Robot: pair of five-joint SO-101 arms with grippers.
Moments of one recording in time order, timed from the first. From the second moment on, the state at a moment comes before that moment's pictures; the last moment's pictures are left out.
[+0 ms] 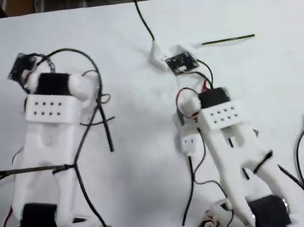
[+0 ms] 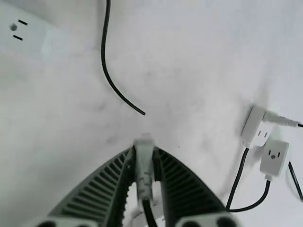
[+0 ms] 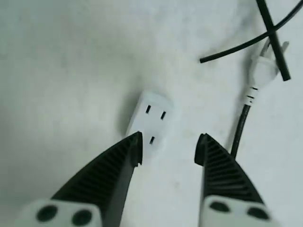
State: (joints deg) left arm 3.6 -10.0 5.3 83.6 72.1; right arm -14.1 -19.6 34.1 70.4 6.4
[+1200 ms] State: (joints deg) left arm 0.2 -10.0 5.3 83.6 72.5; right arm -28.1 30.1 -7.0 60.9 -40.5
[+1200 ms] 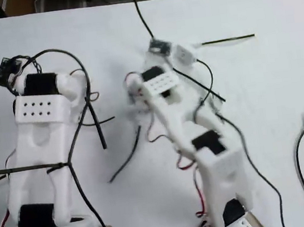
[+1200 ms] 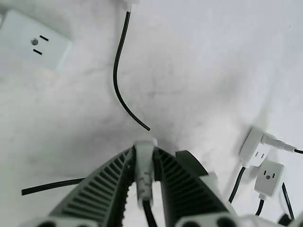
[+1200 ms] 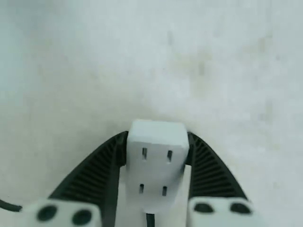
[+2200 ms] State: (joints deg) left arm 19.1 -10.0 21.6 52.1 62.8; right arm 10.7 26.9 -44.2 97.9 -21.9
